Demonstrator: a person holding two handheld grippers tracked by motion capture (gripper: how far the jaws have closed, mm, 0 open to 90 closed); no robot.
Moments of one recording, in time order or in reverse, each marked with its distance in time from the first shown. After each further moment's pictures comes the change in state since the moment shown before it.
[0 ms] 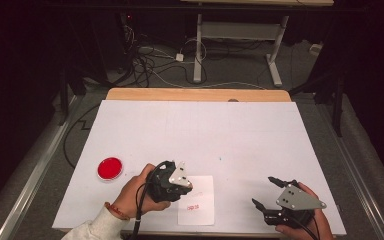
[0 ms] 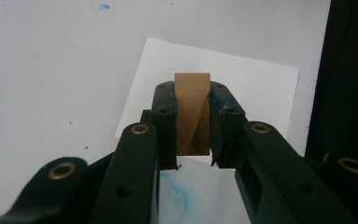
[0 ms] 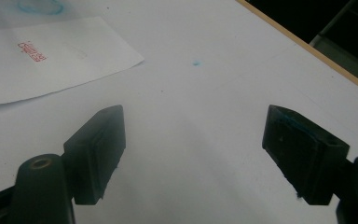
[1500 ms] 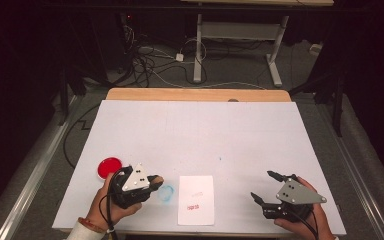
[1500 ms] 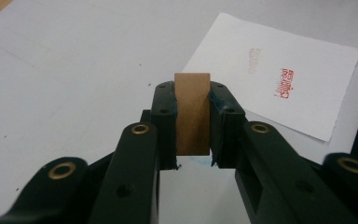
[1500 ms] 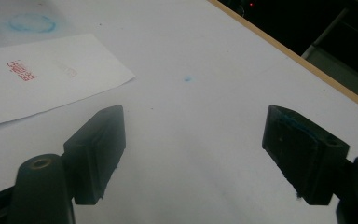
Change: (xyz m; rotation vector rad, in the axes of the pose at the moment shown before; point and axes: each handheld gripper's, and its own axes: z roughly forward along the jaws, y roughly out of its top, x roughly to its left) left arm 0.003 -0.080 -0.030 -0.156 0.176 -0.178; right arm -0.008 0.008 0.006 -0.040 -0.012 0.002
